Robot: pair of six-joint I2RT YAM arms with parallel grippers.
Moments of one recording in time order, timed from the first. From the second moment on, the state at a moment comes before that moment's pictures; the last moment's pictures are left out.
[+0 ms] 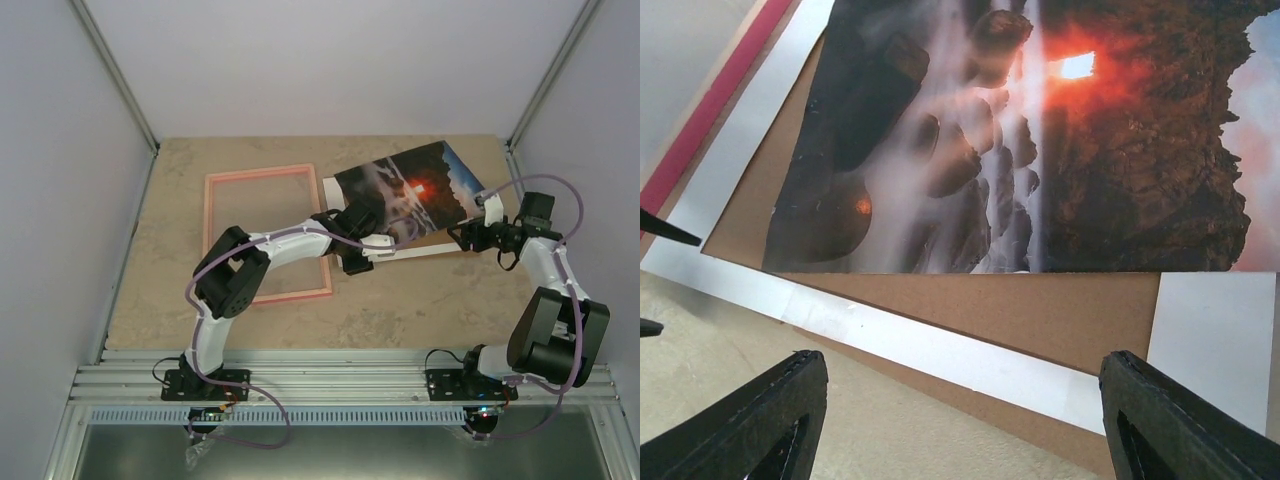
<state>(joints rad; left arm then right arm) -0.84 2.03 1.44 -0.46 0.17 0.62 -0.31 1.38 0.87 -0.46 -0.69 -0.47</state>
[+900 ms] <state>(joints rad) -0.85 2.11 1.48 -0.44 0.18 0.62 -0.28 1.36 0.75 -0.35 -0.64 -0.59</state>
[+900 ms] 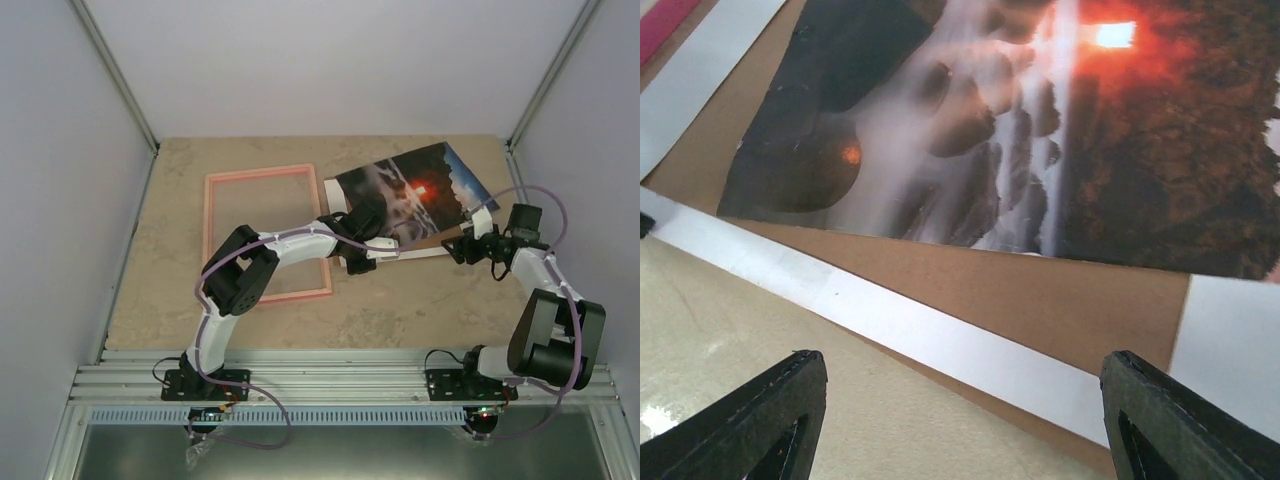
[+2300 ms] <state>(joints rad) -0.66 1.79 1.63 -0.58 0.39 0.37 0.15 1.09 0.68 -0.24 -0.51 -1.11</state>
